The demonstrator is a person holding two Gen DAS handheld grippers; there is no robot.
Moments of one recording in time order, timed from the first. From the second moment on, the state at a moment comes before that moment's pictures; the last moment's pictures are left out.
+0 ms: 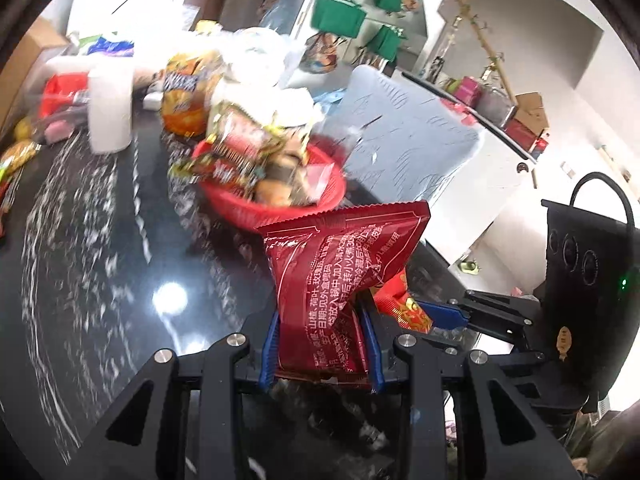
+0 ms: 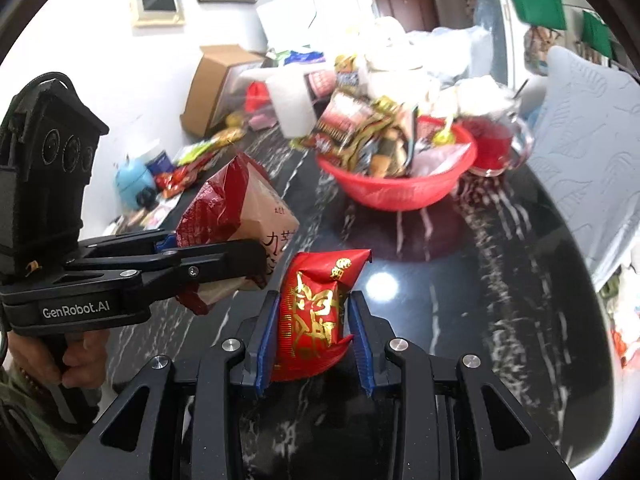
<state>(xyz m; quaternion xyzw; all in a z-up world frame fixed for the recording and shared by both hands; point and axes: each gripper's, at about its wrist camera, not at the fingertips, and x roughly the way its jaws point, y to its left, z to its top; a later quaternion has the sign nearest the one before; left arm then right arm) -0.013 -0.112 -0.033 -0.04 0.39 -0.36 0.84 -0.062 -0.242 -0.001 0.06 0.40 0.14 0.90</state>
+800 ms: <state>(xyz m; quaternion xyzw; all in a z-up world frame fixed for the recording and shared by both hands) 0.085 -0.144 0.011 -0.05 0.34 -0.36 0.87 0.040 -0.293 0.032 0.07 0.36 0.09 0.92</state>
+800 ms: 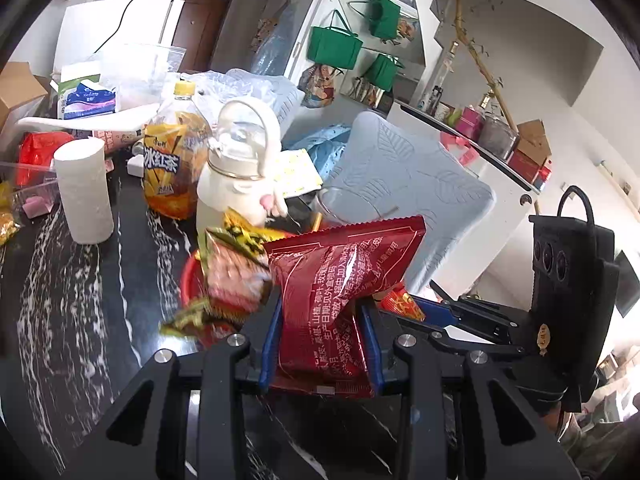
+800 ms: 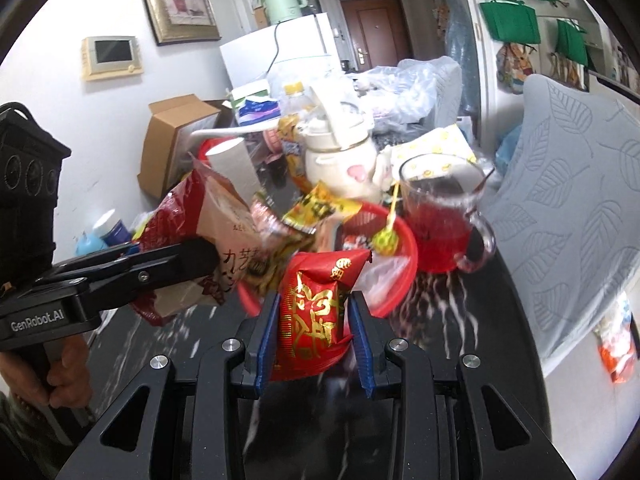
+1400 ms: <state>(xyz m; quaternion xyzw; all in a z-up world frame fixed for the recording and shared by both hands) 0.140 -0.164 0.010 -0.04 0.34 -0.35 0.87 0.113 -0.317 0.005 0.09 0.39 0.06 0.91</state>
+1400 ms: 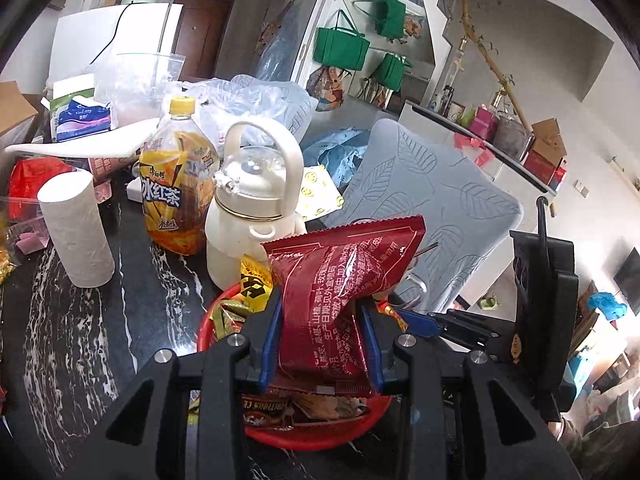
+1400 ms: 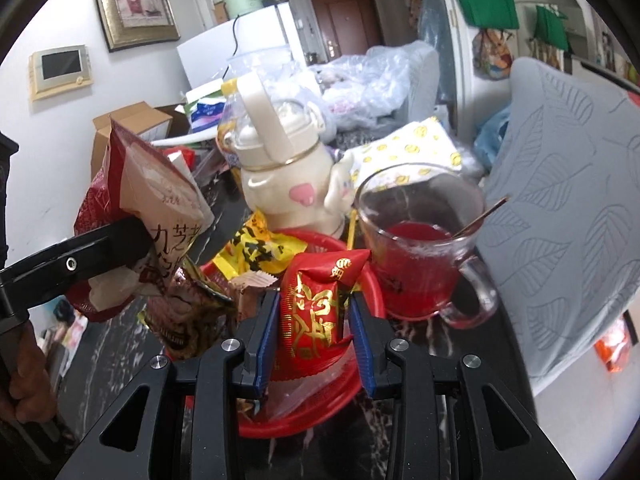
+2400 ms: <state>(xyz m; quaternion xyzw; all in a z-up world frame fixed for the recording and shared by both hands) 0.151 -0.196 -0.005 0.02 0.38 -0.34 0.86 0.092 -0.334 0.015 0.11 0.38 0.04 0.92</state>
